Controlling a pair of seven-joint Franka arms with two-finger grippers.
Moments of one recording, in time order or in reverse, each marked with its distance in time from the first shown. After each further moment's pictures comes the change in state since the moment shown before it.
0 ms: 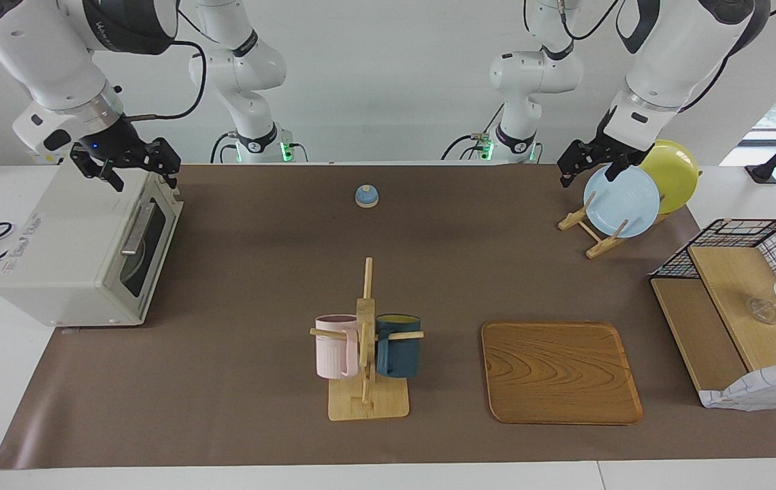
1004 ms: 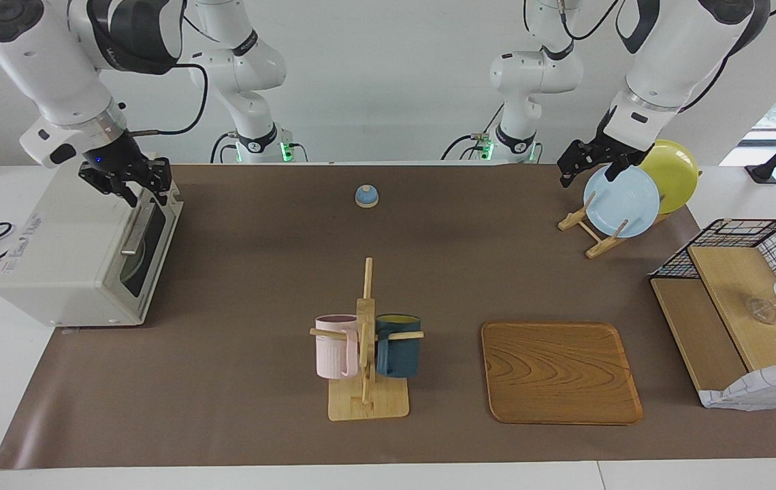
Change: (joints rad) left arm 0.000 0.000 0.000 0.000 0.000 0.000 0.000; right arm -0.006 -0.053 -0.007 -0.190 -0.024 0.205 -0.021
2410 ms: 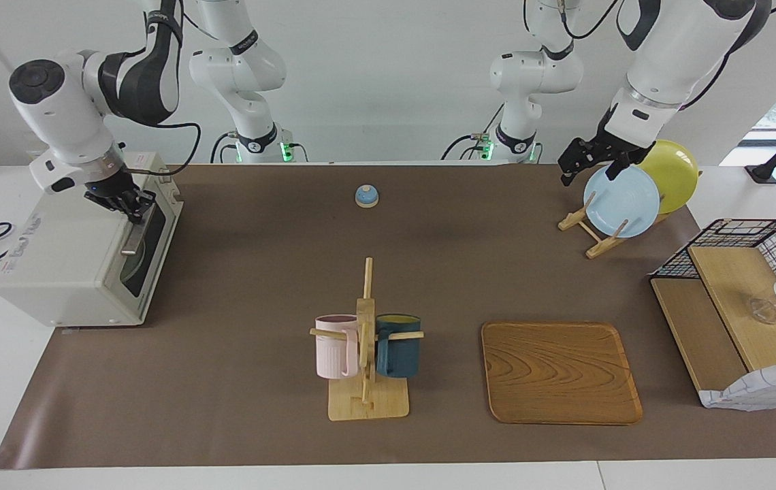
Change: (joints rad) left arm 0.000 -0.004 0.000 0.003 0.000 0.000 0.000; right arm -0.106 -0.028 -0.006 -0.241 -0.115 0.160 0.106
